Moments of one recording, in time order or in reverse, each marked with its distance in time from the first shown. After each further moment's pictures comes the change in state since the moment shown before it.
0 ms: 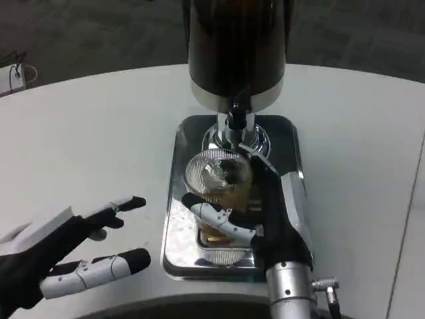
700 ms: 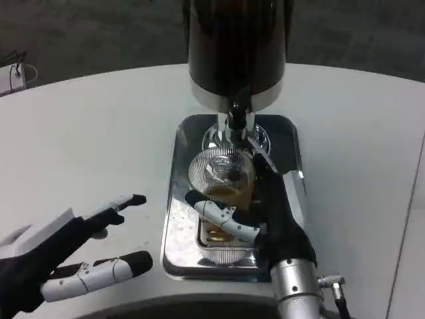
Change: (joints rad) left arm 0.022 -0.017 0.011 -0.034 0.011 0.000 0.007; right arm 0.014 -0.019 -0.012 -0.052 0.047 0.005 0.091
